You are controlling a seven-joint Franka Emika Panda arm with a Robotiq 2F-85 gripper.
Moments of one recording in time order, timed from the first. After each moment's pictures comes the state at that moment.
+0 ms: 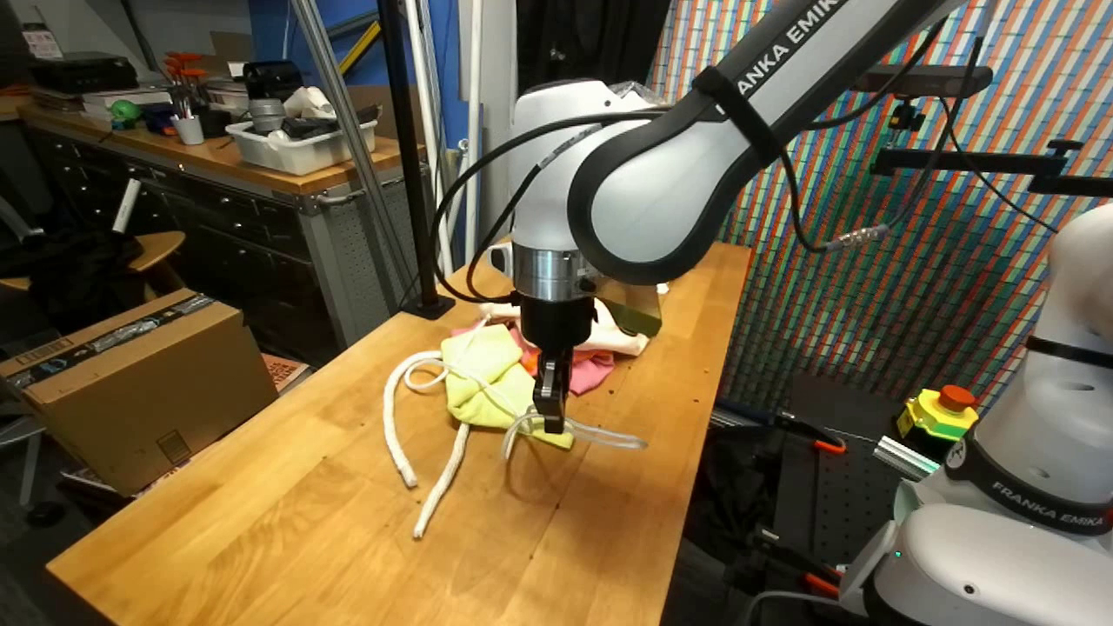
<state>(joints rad) 0.15 0.14 0.20 -2.32 0.15 2.43 -0.14</state>
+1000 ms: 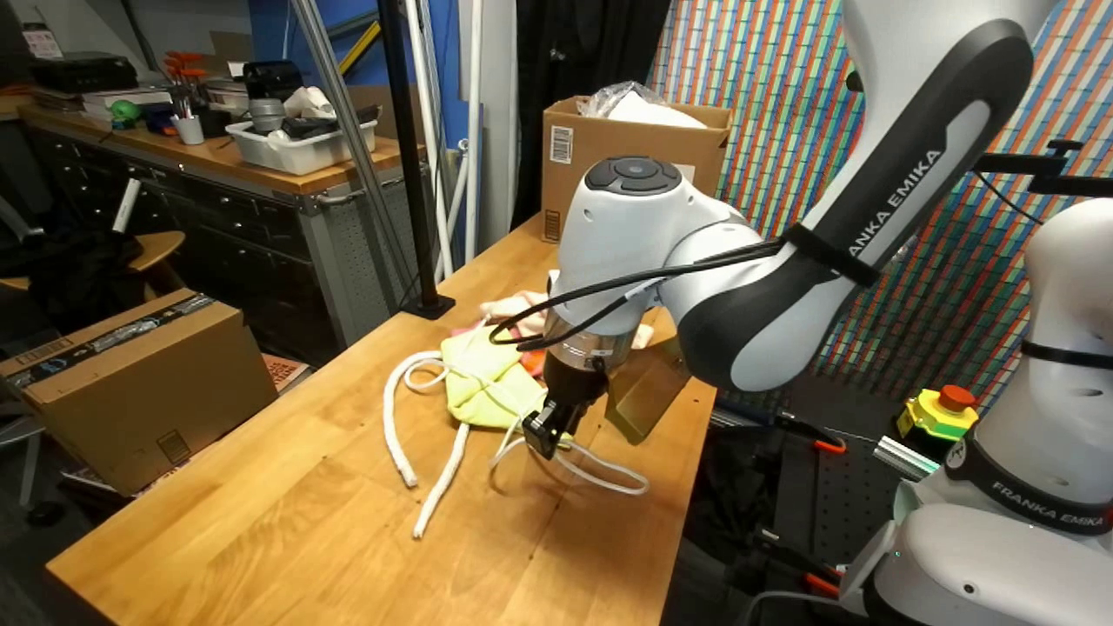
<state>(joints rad) 0.40 0.16 -0.02 -2.50 -0.35 2.81 0.81</state>
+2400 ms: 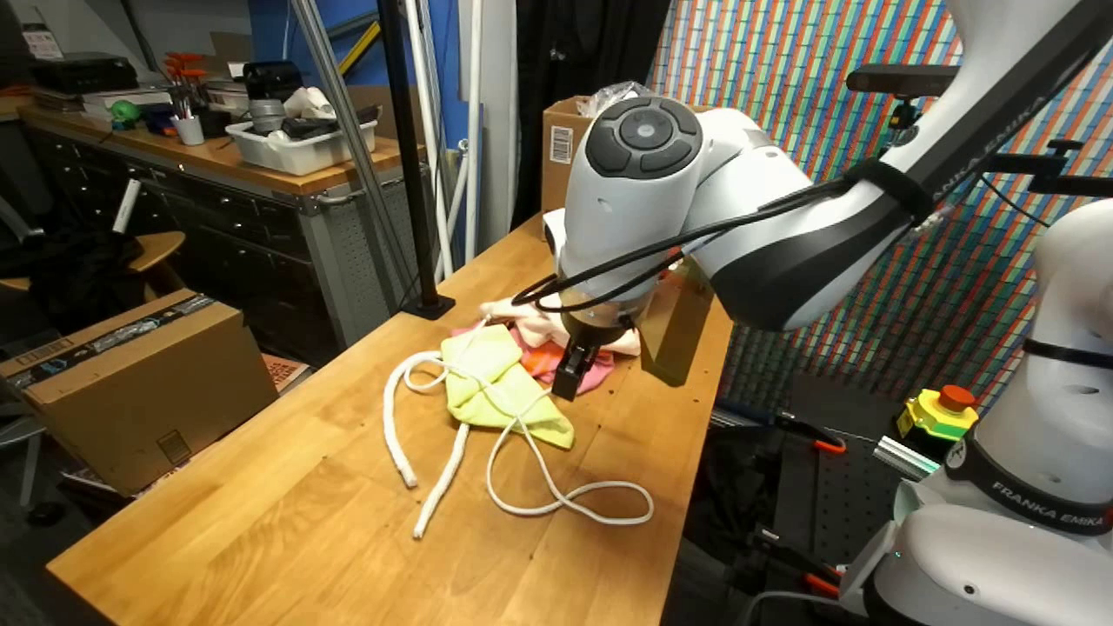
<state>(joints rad) 0.29 0.00 0.09 -2.46 -0.80 2.44 0.87</state>
